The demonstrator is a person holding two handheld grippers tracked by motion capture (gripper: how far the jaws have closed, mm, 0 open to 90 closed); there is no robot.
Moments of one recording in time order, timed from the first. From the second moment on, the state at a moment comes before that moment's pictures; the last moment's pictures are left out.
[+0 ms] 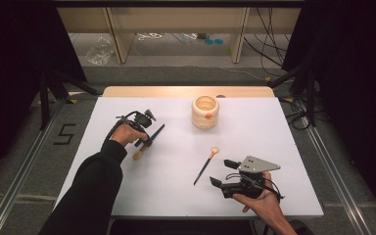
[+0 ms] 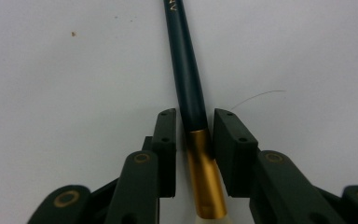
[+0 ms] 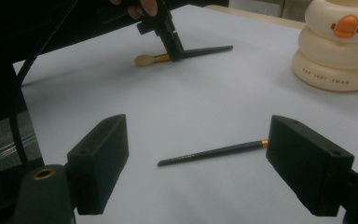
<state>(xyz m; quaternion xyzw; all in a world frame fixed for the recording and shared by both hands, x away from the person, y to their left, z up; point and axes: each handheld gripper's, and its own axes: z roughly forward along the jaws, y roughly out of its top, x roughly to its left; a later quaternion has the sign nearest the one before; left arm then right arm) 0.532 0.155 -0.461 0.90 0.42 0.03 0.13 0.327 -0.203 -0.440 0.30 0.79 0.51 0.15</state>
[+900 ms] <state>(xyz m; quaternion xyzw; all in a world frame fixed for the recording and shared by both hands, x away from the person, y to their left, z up) 0.537 0.150 -0.458 0.93 0.36 0.03 0.09 0.327 -0.201 -0.441 0.30 0.79 0.52 0.14</state>
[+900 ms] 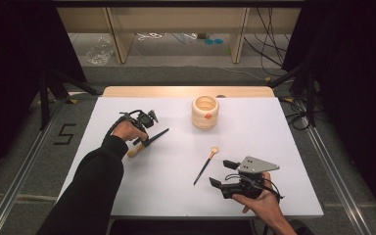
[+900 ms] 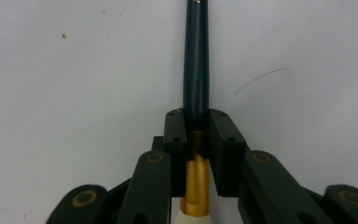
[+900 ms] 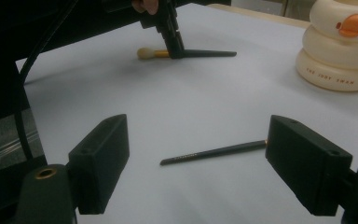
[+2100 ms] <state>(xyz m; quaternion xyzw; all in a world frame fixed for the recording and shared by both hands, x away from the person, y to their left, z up) 0.466 0.132 -0.409 0.94 0.25 -0.04 0.21 0.329 -0.176 -0.421 0.20 0.79 0.54 0.19</state>
